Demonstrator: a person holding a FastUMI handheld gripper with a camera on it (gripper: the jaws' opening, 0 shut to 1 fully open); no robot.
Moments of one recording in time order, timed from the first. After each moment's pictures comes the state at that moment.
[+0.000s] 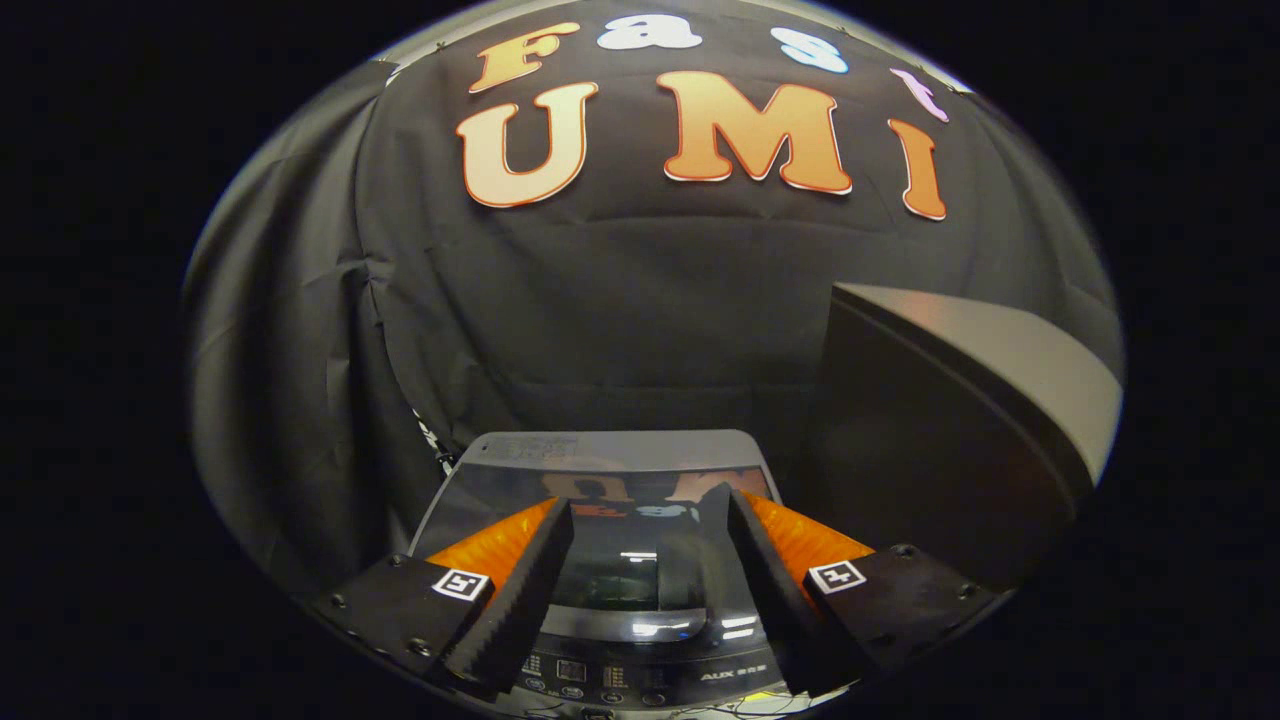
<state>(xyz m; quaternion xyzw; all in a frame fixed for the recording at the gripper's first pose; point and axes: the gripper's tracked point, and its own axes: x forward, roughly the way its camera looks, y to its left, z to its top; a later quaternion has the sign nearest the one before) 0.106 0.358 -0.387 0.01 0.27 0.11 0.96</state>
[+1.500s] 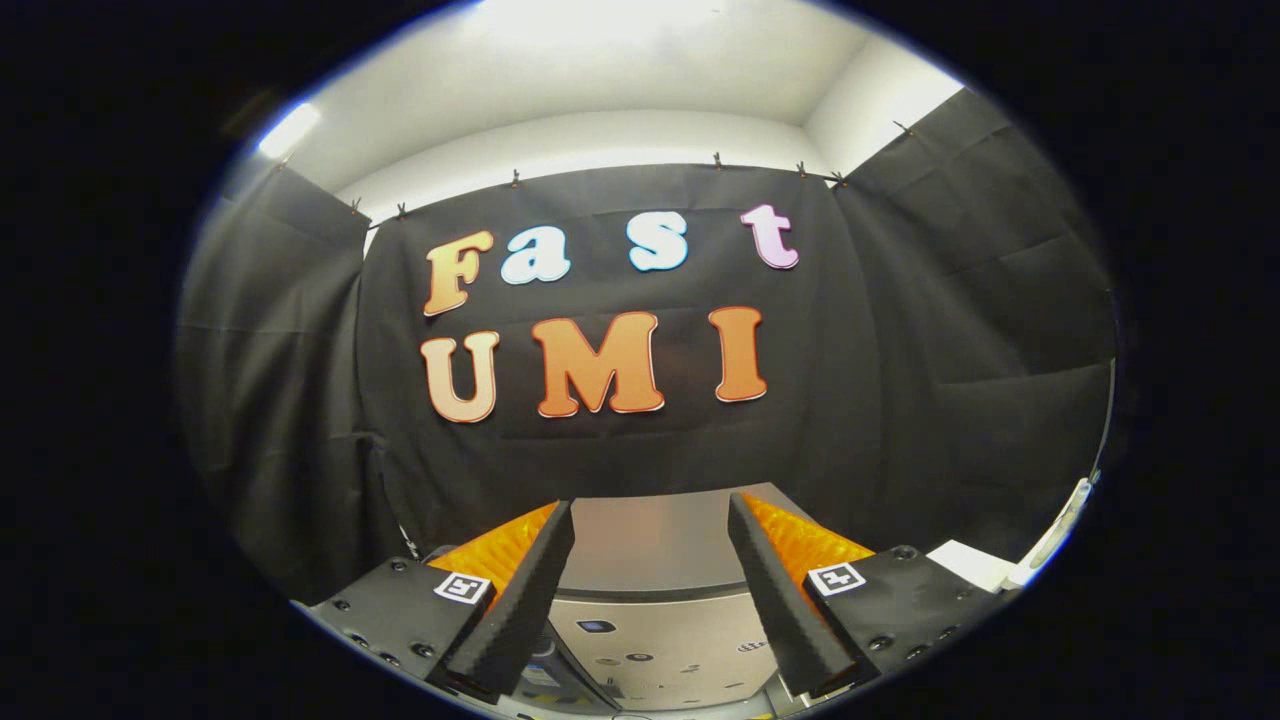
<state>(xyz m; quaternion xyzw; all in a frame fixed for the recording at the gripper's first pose) -0.097 -0.023 -0.082 0.04 0.04 0.05 1.00</state>
